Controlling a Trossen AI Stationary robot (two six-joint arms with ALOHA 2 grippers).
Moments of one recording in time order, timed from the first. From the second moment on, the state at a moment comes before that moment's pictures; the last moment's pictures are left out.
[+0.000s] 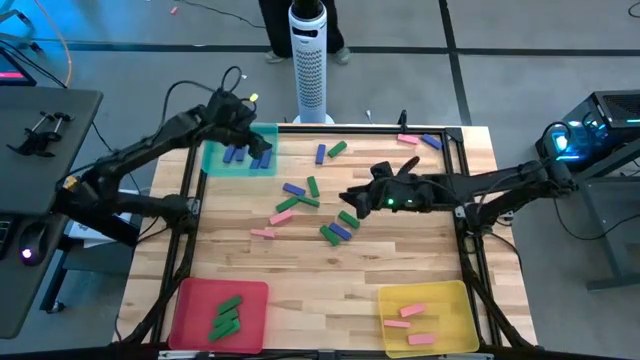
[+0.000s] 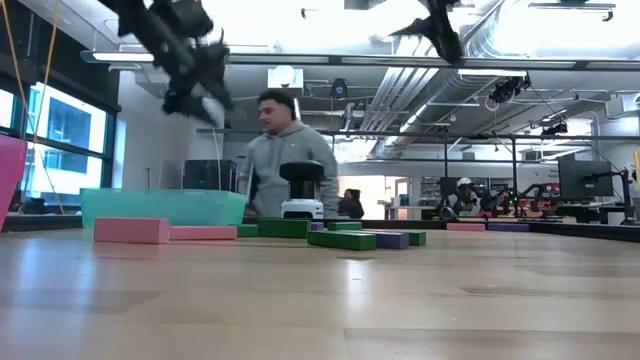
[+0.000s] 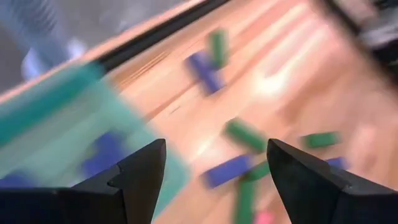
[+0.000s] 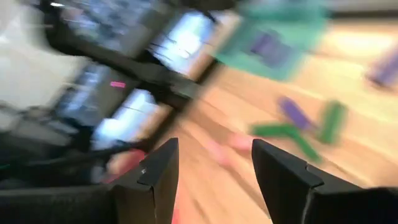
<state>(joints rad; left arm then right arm) 0.76 1.20 1.03 -0.65 0.24 -0.20 0.13 1.28 1.02 -0.18 0.37 0.94</state>
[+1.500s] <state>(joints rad) 0.45 1.25 0.99 0.16 -0.07 -0.47 -1.07 1.80 1.17 -0.77 0.48 -0.03</state>
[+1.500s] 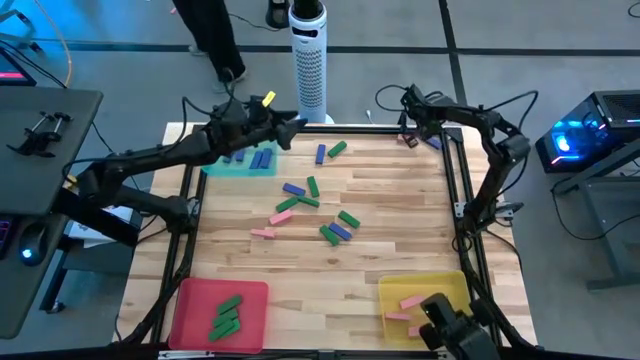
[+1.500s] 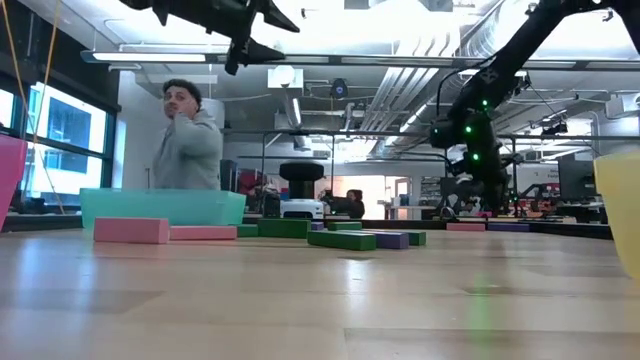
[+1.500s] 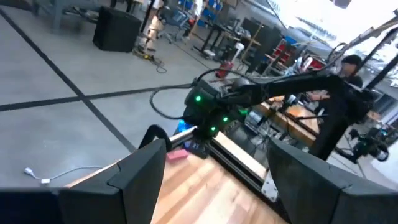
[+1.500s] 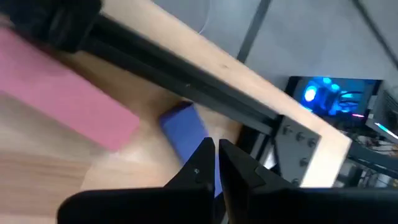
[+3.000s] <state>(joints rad) 0.50 1.26 0.99 0.19 0.09 -0.50 -1.19 2.31 1.78 -1.41 0.14 -0.10</state>
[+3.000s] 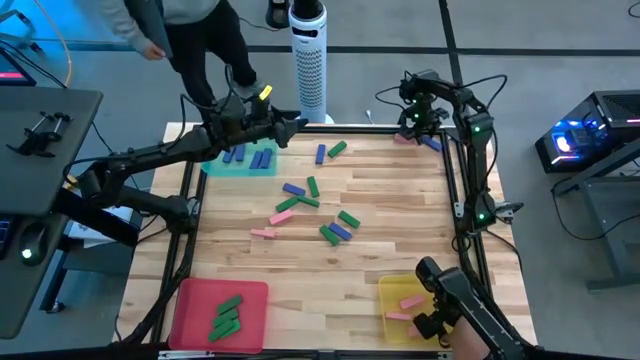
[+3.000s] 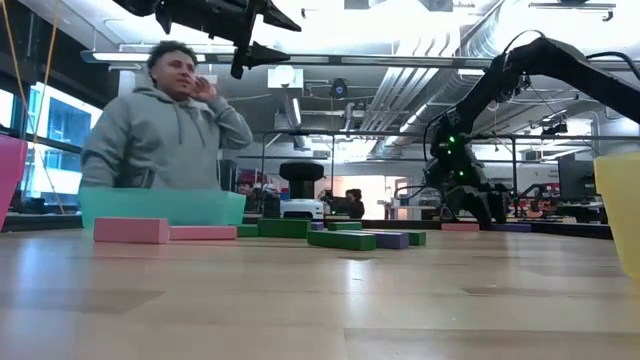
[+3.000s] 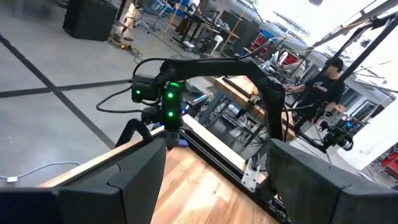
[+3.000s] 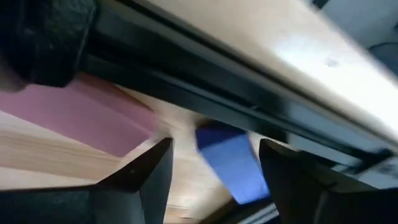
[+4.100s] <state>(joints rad) 0.50 1.24 0.99 0.18 0.12 -0.47 -1.09 2.30 1.70 -1.54 0.02 -0.13</state>
